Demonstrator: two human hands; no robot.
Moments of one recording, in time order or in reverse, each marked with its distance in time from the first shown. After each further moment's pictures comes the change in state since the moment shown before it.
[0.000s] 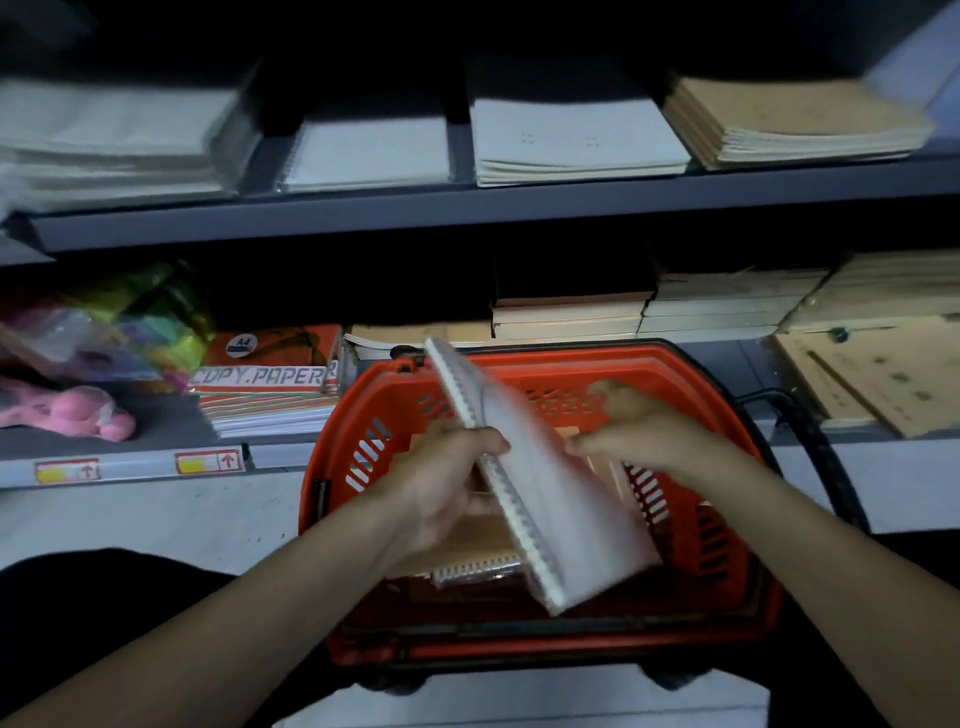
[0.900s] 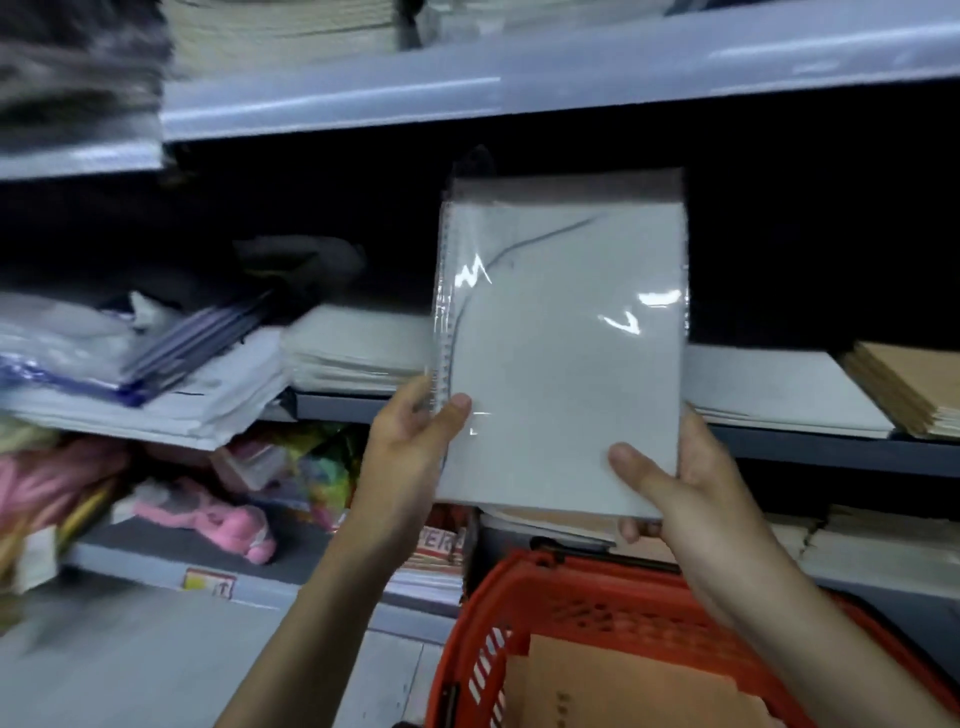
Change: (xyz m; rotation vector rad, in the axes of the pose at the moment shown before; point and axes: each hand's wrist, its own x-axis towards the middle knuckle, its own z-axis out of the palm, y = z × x) left_hand -0.056 0.155 -0.115 -0.017 0.399 0.929; right_hand -0.017 -0.180 -0.009 0.876 0.182 -0.703
